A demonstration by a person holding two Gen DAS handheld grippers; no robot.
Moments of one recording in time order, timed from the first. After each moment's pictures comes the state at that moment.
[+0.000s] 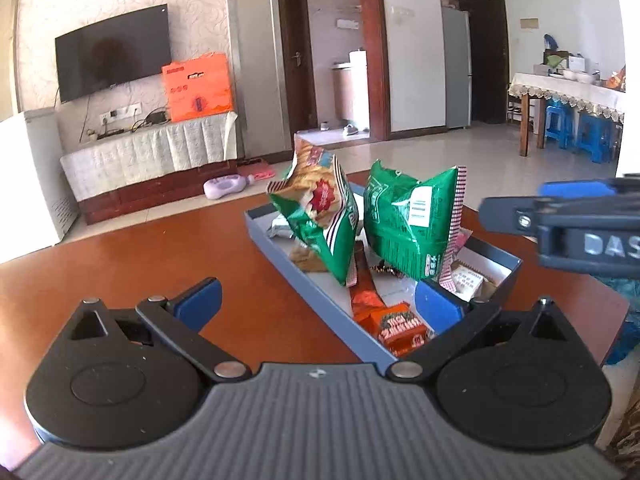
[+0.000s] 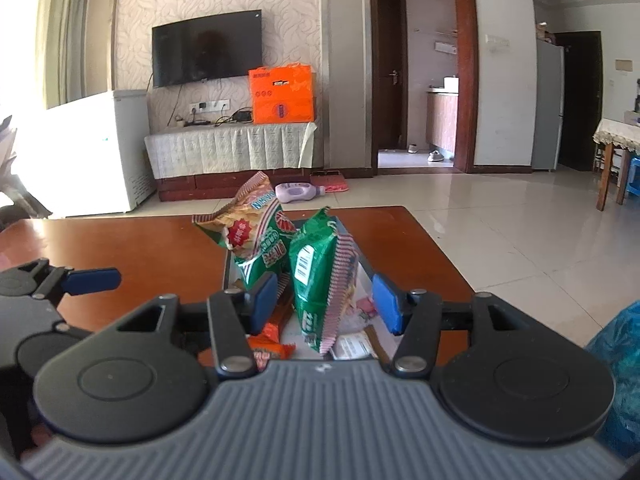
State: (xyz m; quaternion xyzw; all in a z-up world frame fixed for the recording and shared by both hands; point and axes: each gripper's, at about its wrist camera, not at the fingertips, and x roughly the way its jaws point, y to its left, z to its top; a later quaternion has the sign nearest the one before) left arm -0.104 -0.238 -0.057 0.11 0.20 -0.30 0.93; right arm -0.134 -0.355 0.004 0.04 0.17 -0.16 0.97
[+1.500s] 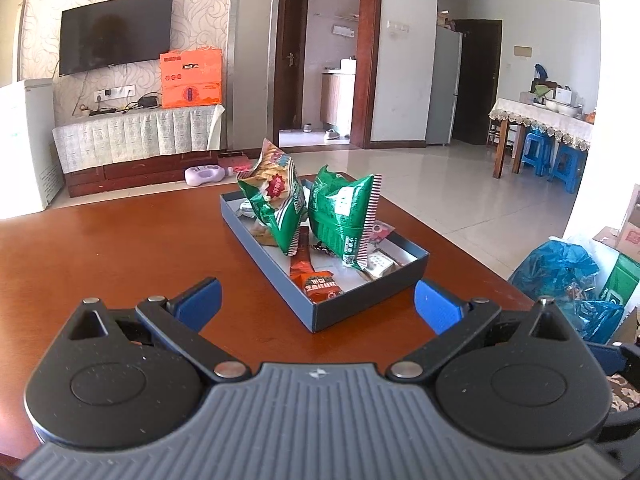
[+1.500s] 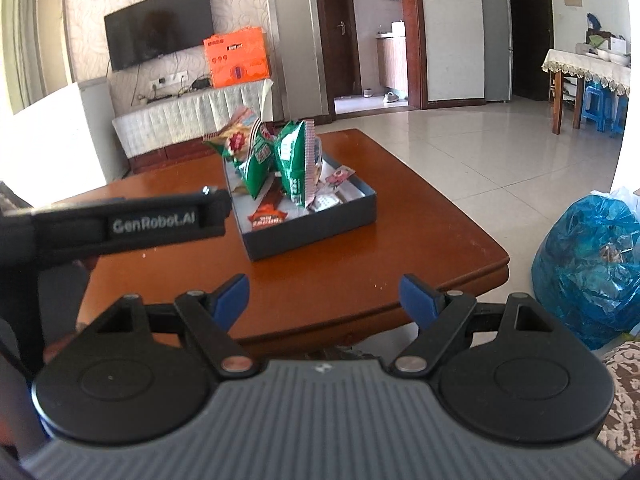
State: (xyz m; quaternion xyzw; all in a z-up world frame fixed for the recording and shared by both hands) left arm -0.222 -0.179 -0.008 0.05 0.22 -0.33 0.92; right arm -0.251 -0.297 -0.019 0.09 0.24 -0.21 0.94
